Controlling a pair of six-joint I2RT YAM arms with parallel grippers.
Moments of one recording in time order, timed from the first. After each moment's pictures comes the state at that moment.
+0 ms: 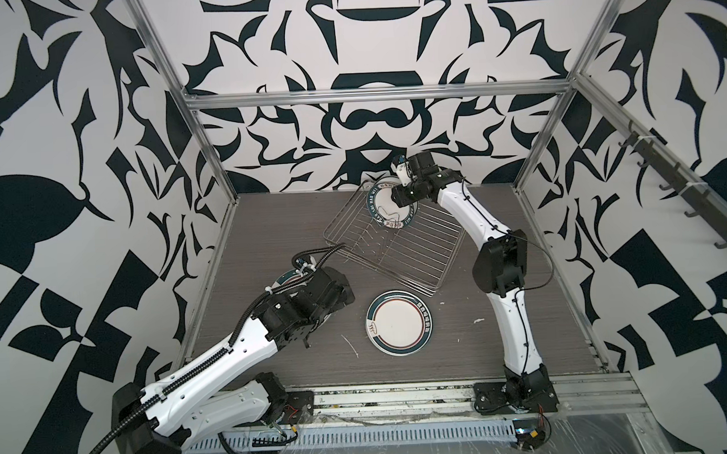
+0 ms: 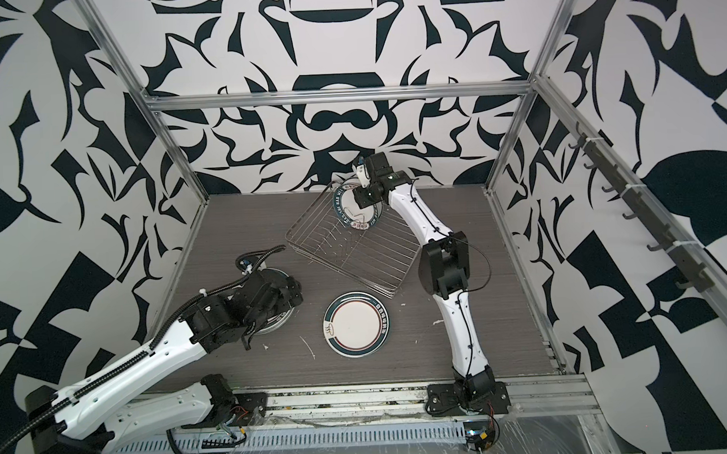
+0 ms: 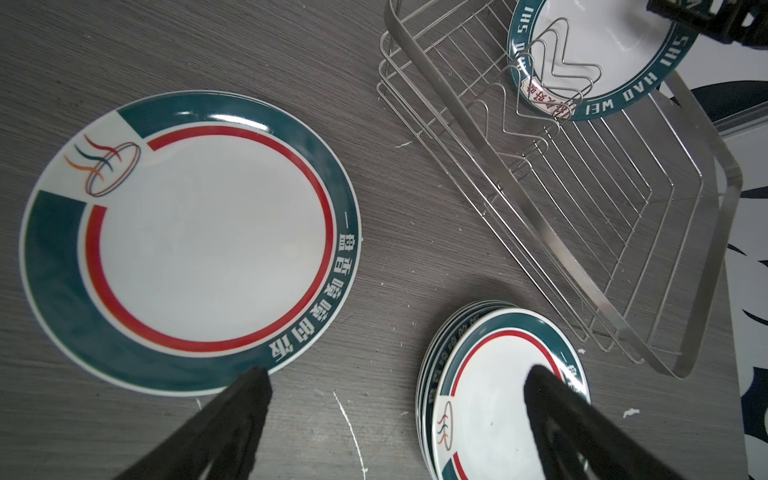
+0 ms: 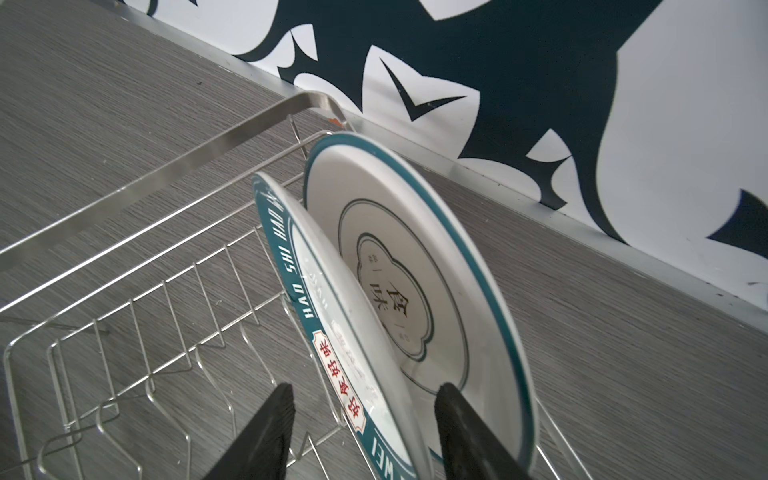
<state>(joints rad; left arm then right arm) -0.88 1.00 0.89 -0.81 -0.42 -1.06 0.38 2.35 2.33 -0.80 -0.12 -0.08</state>
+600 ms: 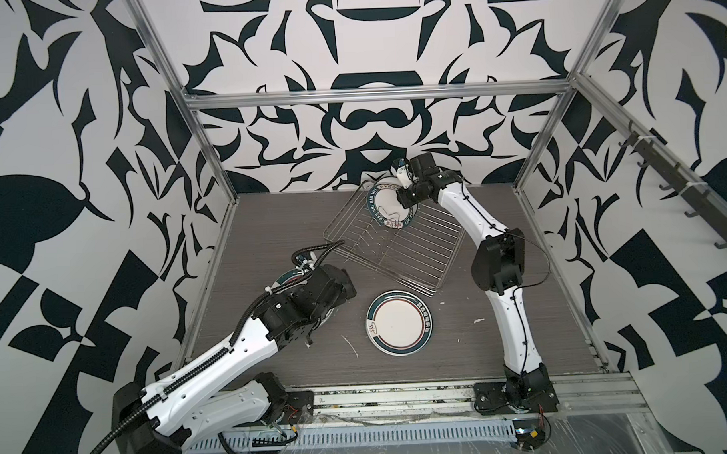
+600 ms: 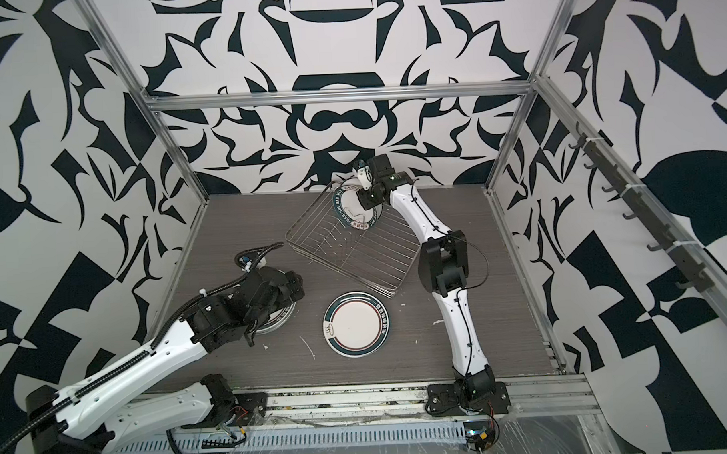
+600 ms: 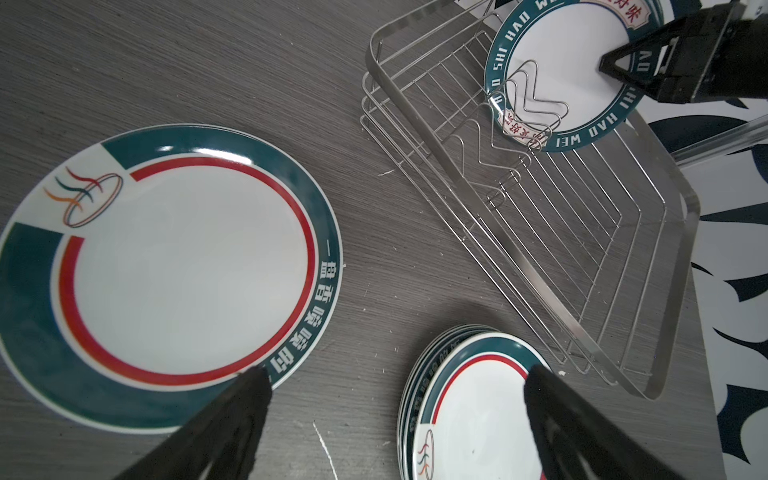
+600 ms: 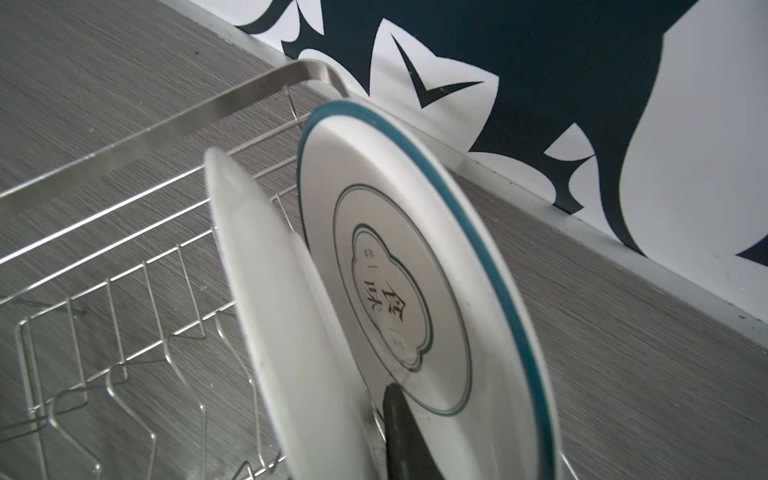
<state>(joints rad) -0.88 1.01 0.88 -0.72 -0.45 -1.04 0.36 2.38 2.35 -0.81 -0.16 -0.17</state>
